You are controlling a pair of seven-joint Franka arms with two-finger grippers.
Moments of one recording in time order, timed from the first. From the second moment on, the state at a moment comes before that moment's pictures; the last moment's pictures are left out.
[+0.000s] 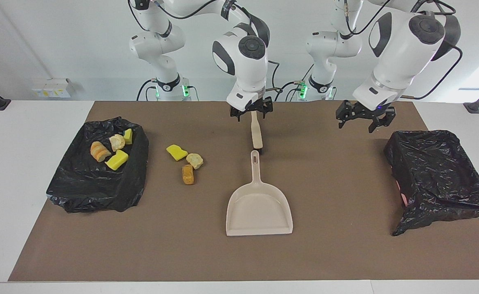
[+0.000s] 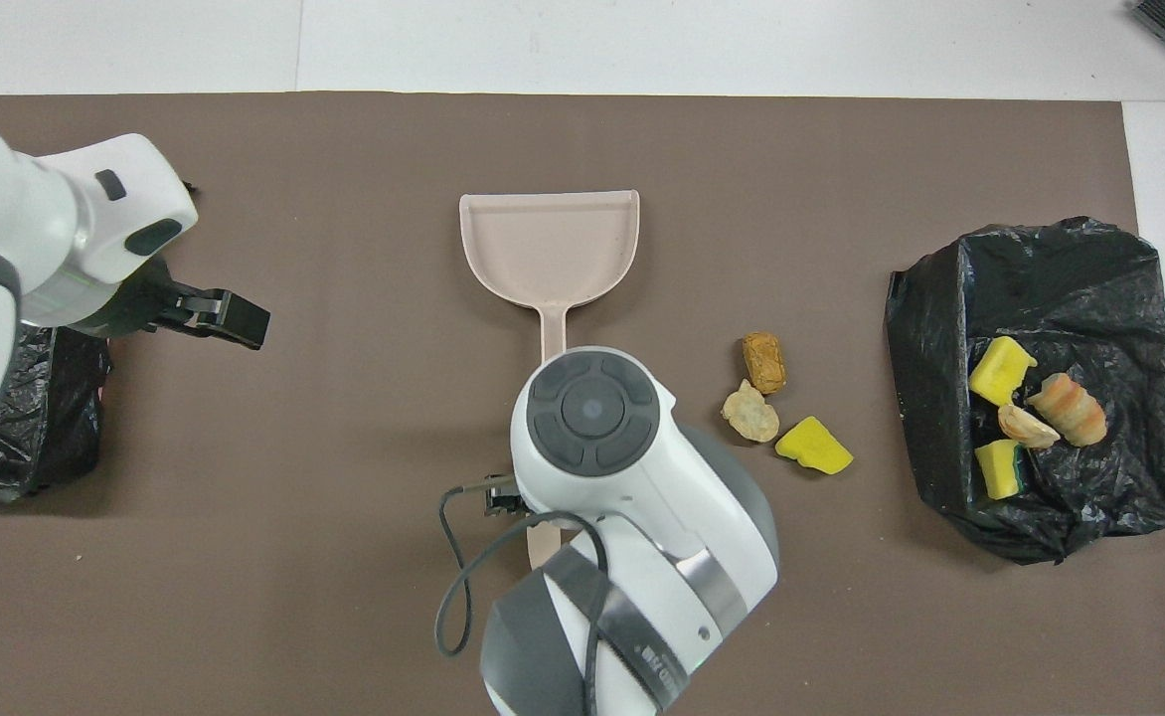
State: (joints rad) left arm -0.19 0.10 -0.06 -1.60 -0.03 1.65 0.00; right arm 0.49 0.15 0.26 -1.84 0.12 1.90 0.58
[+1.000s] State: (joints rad) left arm -0.51 0.39 -0.06 -1.55 0.01 1.97 -0.43; right arm 0.66 0.09 0.25 -2.19 0.18 2.14 0.62
